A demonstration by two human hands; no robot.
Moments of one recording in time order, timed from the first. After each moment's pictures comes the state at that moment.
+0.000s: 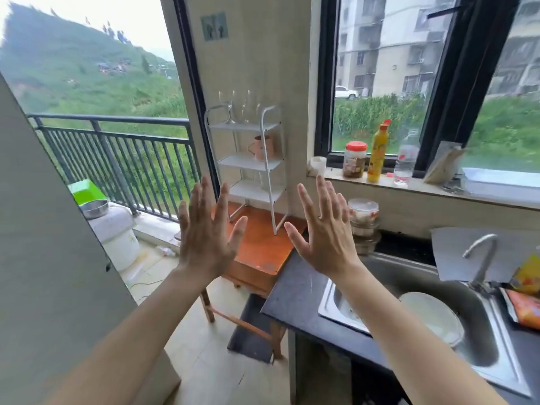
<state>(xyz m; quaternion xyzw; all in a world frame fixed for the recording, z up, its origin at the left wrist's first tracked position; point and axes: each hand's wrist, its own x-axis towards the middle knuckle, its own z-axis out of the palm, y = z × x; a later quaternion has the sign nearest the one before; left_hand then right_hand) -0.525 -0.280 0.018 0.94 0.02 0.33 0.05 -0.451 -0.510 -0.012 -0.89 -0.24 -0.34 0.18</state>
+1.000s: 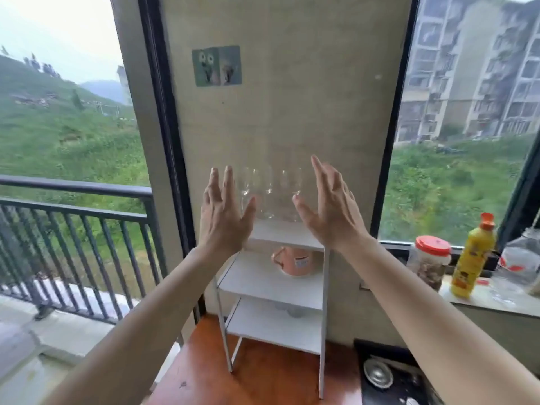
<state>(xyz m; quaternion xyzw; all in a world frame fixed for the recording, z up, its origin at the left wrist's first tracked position) 0.042 -0.023 0.129 0.89 -0.08 0.36 0.25 0.026 -0.246 0.152 -0.90 -0.14 -0.35 0.22</state>
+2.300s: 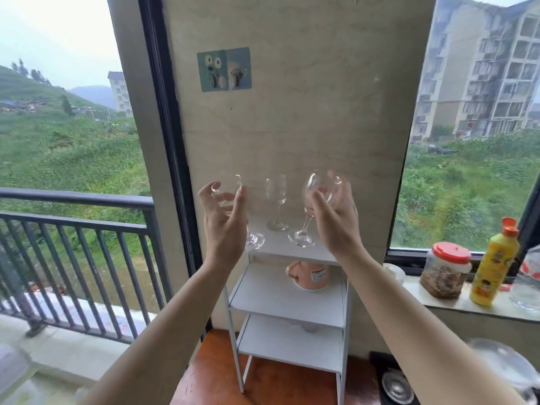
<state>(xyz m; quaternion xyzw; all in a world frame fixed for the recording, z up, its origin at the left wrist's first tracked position) 0.051 -0.010 0.148 0.64 -0.11 0.35 0.67 0.043 -0.190 0.158 -0.73 -0.07 -0.33 0.60</state>
